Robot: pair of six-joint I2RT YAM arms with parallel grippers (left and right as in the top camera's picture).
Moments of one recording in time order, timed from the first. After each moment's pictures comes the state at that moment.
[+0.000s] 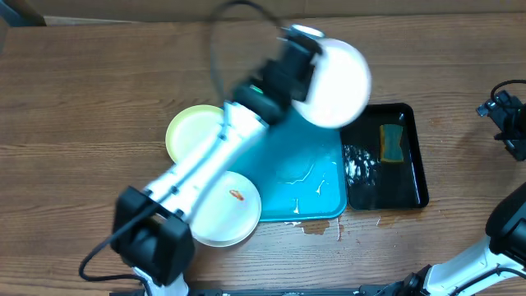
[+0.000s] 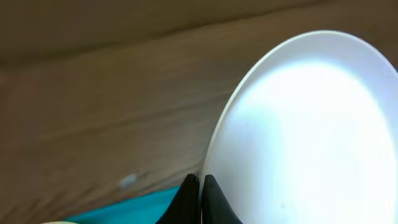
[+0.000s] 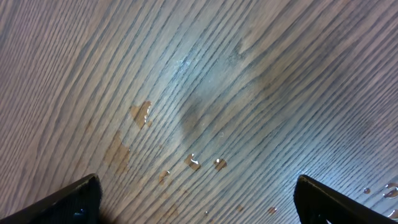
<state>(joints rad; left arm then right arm) -0.54 1.86 1.69 -0.58 -0.23 -0.27 -0.58 1.92 1.53 -0.90 -0.08 0.39</state>
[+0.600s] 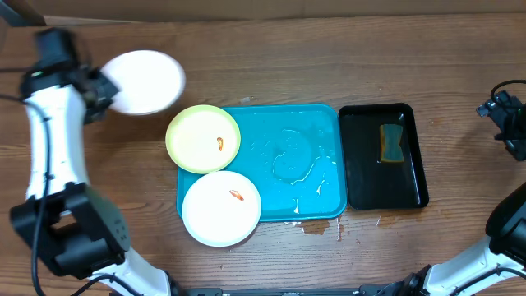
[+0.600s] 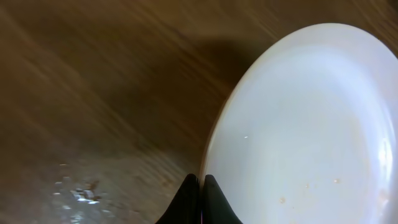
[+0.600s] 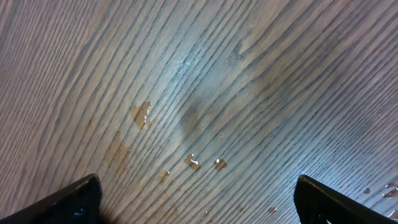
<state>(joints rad) 0.35 1.86 1.69 -0.95 0.00 -0.47 -0.58 1.92 1.53 -0.90 -0.08 0.39</state>
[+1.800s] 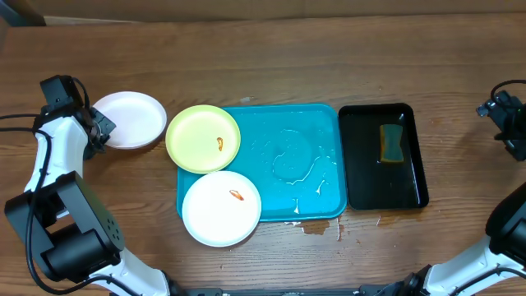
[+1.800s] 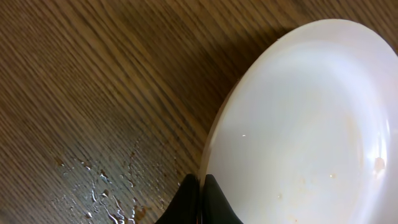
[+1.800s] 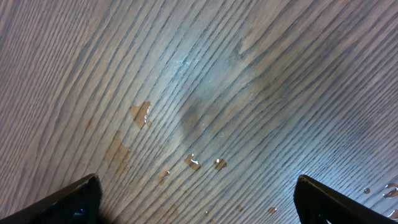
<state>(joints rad) 0.44 1.86 1.33 -0.65 -0.12 -0.47 -0.58 1.92 1.53 -0.90 -0.08 0.39</state>
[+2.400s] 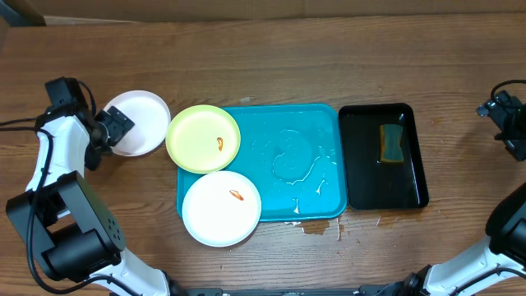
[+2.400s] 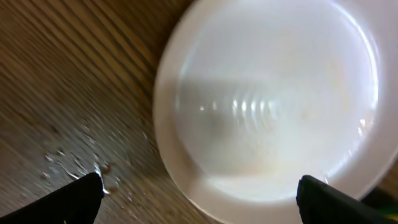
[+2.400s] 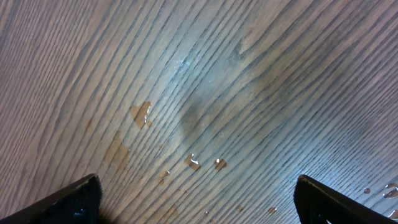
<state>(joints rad) 0.43 1.86 1.33 -0.76 0.05 -0.47 -0.58 1.92 1.53 -0.90 -0.08 0.39</state>
